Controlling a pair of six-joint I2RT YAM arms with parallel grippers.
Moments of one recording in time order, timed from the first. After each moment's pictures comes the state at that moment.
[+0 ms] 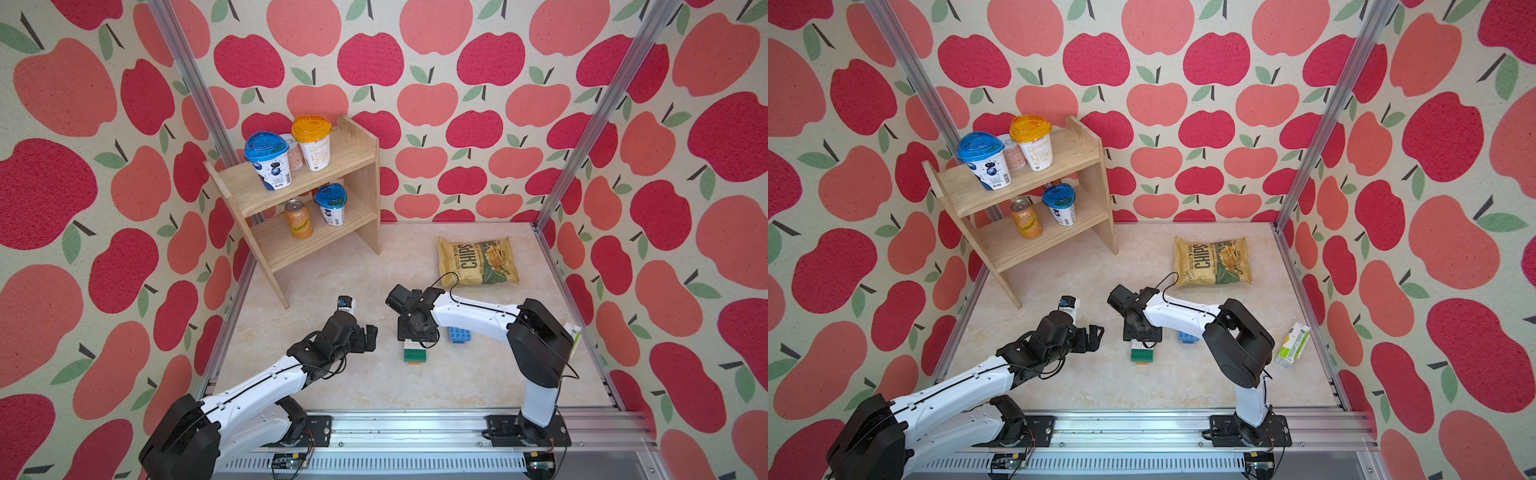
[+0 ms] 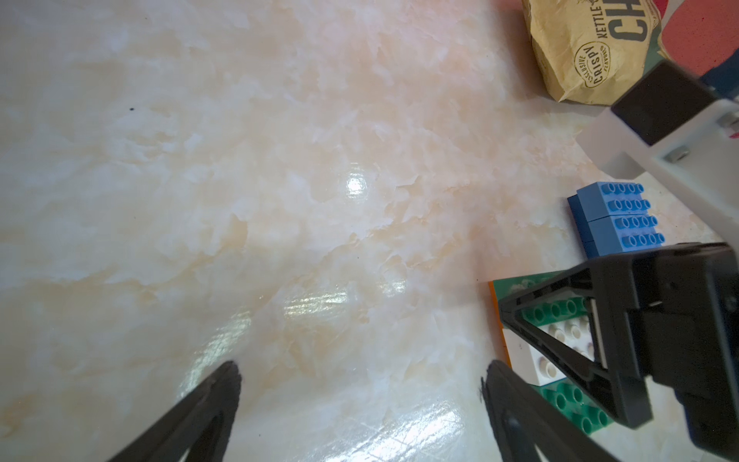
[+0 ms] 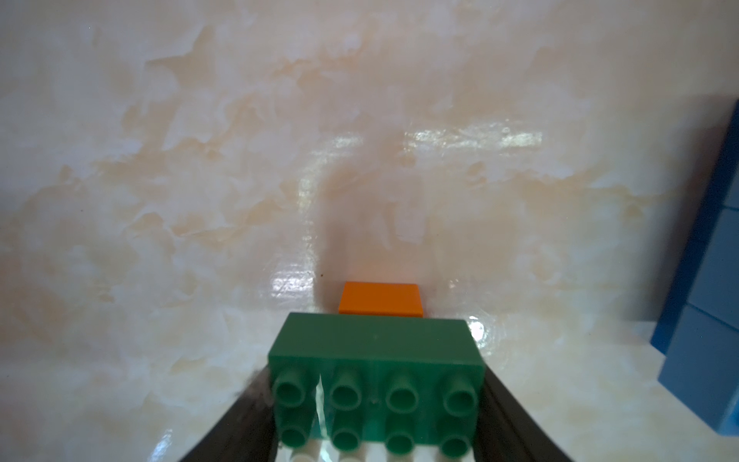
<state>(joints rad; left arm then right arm) -0.70 1.00 0.44 -0.17 -0.13 -0.57 1.01 1.88 1.30 -0.84 0.10 0.93</state>
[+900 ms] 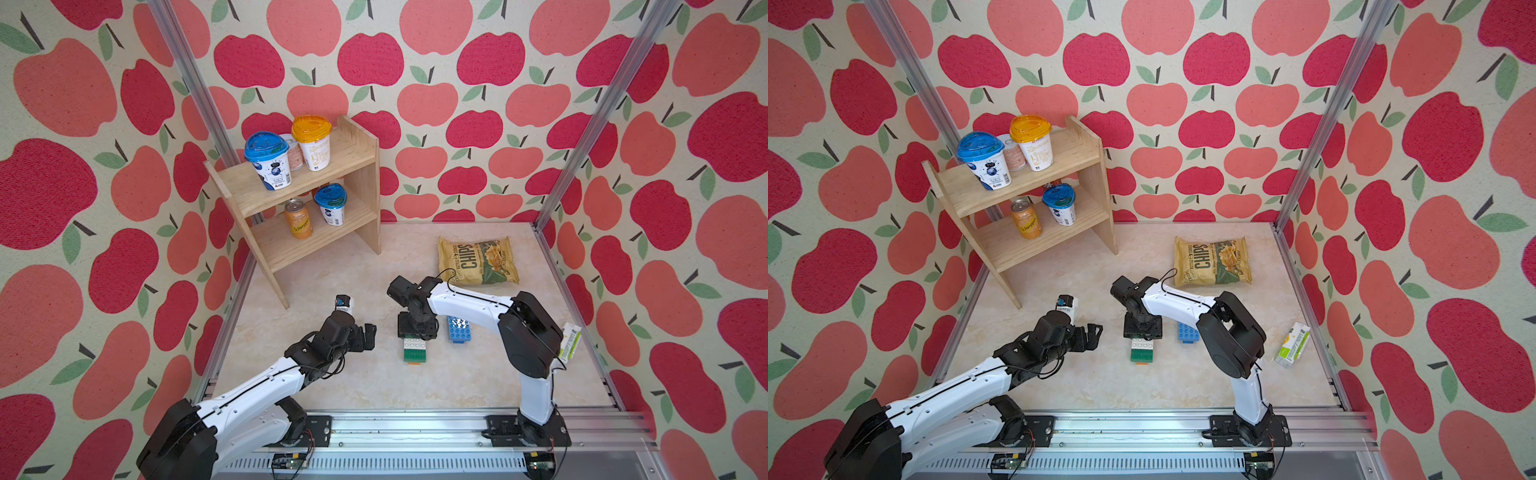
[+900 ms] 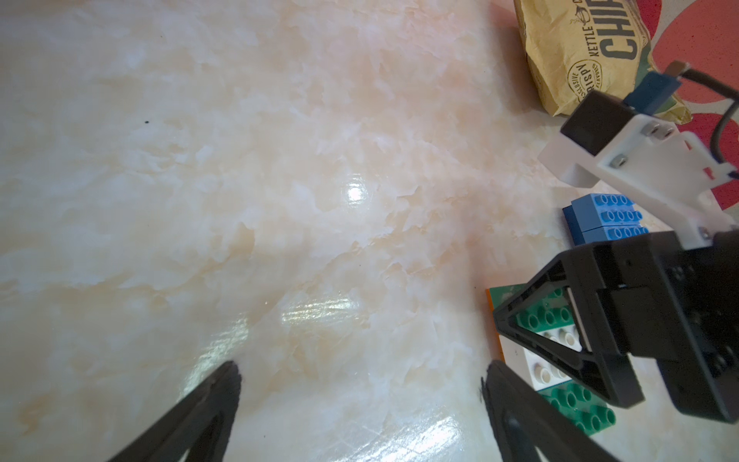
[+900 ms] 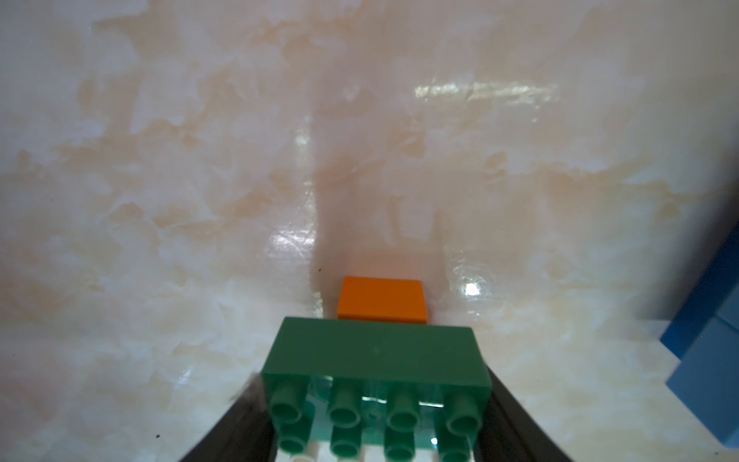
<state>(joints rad) -0.69 0.98 0.44 -0.17 -0.13 -0.57 0.94 1.99 1.42 -0.98 -0.04 0.85</state>
